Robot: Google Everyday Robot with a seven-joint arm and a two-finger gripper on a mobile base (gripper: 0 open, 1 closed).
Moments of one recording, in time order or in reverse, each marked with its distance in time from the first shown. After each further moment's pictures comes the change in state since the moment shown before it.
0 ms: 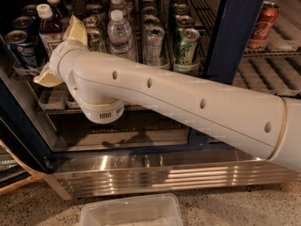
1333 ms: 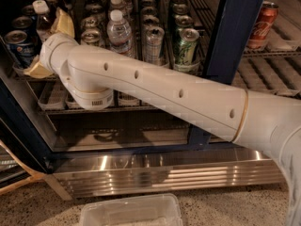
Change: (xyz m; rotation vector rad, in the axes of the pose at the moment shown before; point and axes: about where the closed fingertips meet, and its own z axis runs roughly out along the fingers) arm -0.016 0.006 0.050 -0.026 -0.095 -0.018
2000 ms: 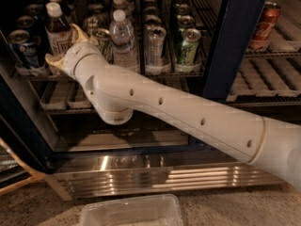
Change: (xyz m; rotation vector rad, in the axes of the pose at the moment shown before) arm 0.034 -0.033 -0.037 0.137 -0.047 0.106
